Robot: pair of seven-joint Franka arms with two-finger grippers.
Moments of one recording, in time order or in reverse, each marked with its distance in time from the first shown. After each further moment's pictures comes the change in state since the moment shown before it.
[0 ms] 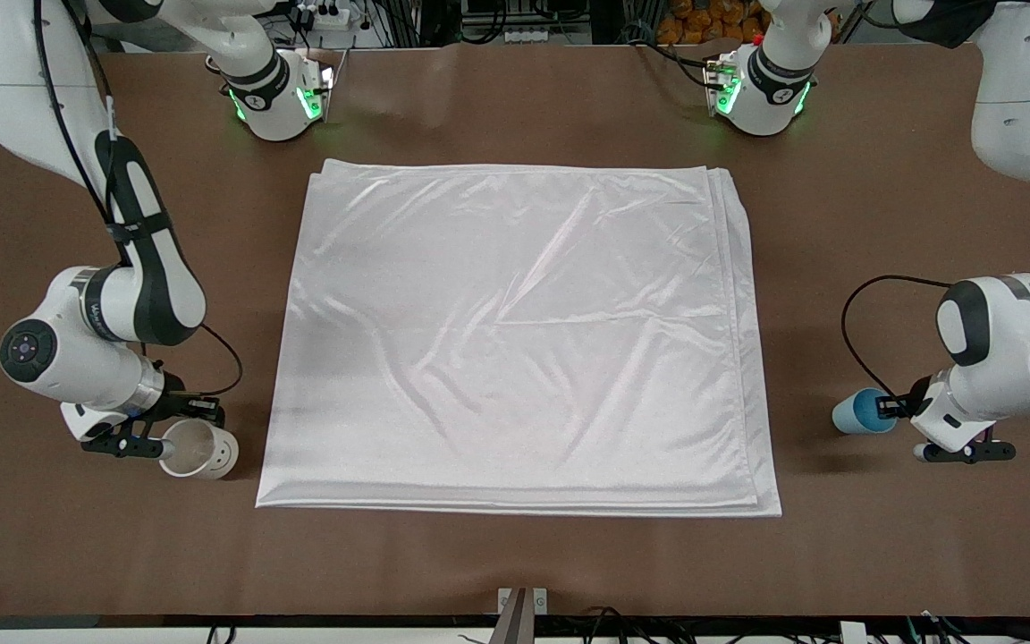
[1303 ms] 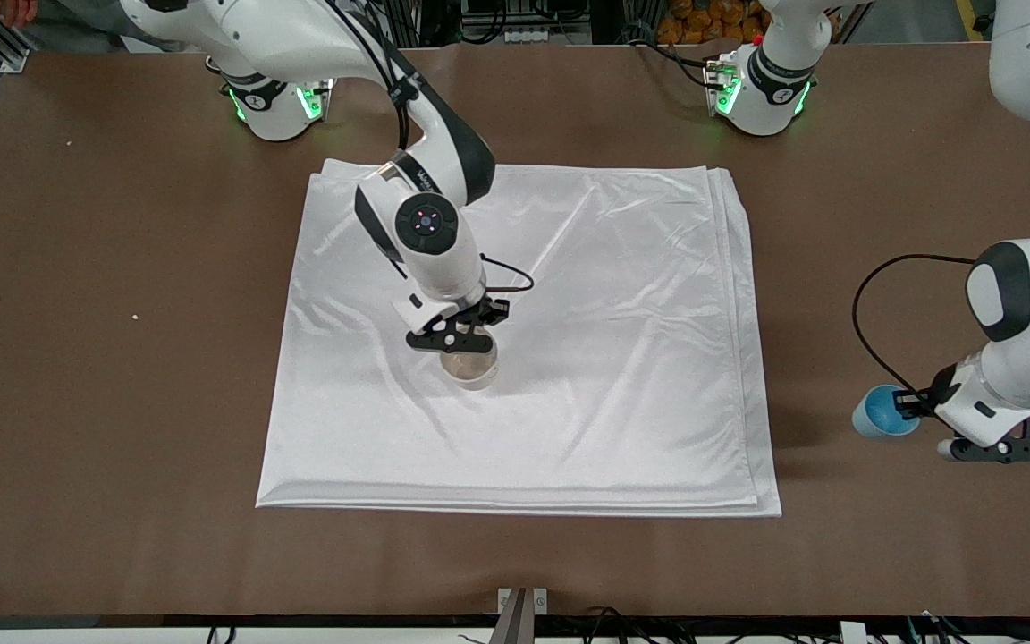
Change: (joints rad) left arm -0.025 -0.163 -0.098 0.044 0.000 -0.162 -0.048; right arm 0.691 0.037 0.005 0.159 -0.001 -0.137 0.694
